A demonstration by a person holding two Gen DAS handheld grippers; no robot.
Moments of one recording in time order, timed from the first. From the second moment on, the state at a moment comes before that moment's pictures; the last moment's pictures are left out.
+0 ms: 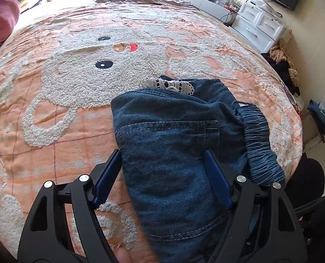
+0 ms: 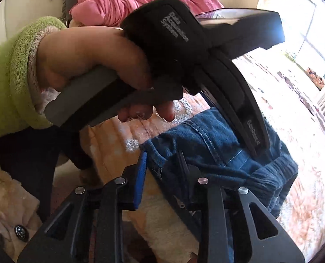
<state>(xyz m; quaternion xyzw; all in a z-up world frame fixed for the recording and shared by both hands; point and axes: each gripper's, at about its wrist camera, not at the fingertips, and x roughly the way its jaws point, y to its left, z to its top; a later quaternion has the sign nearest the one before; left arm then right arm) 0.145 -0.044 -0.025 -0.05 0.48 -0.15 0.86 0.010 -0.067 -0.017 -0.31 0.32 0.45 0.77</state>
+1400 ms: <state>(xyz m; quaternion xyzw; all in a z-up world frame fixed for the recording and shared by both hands) 0.098 -0.034 0.023 -0.05 0.42 -0.11 0.90 0.109 -0.234 0.032 0.04 0.39 0.24 0.89</state>
